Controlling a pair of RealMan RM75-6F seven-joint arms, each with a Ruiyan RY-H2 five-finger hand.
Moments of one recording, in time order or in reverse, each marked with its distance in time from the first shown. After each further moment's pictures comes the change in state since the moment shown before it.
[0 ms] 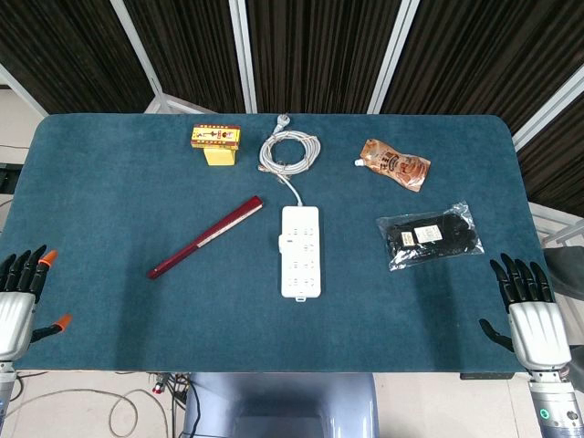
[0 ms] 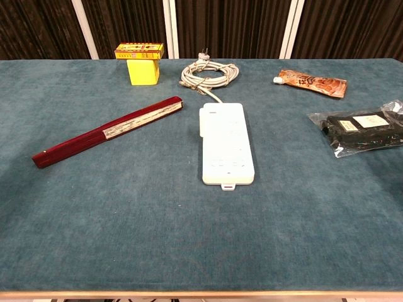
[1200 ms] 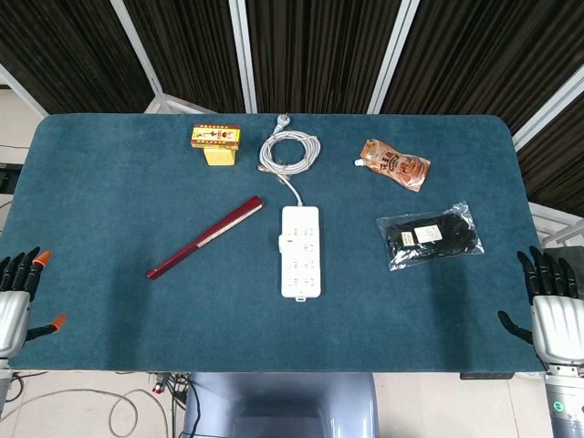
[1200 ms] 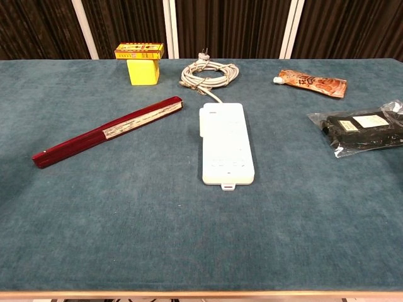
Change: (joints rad) left arm -0.003 -0.008 -0.007 0.037 -0.055 -0.044 -0.033; right arm -0.005 0.003 0.048 0.020 0.091 -0.010 0.029
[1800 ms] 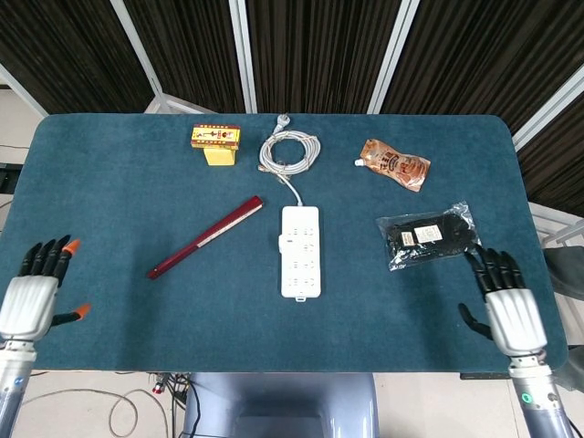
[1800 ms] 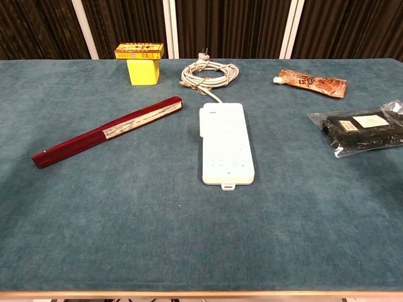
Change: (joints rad) left arm -0.092 -0.014 -0.044 -0.055 -0.011 -0.102 0.043; right arm 0.083 -0.046 -0.028 -0.003 -0.133 -0.066 0.010
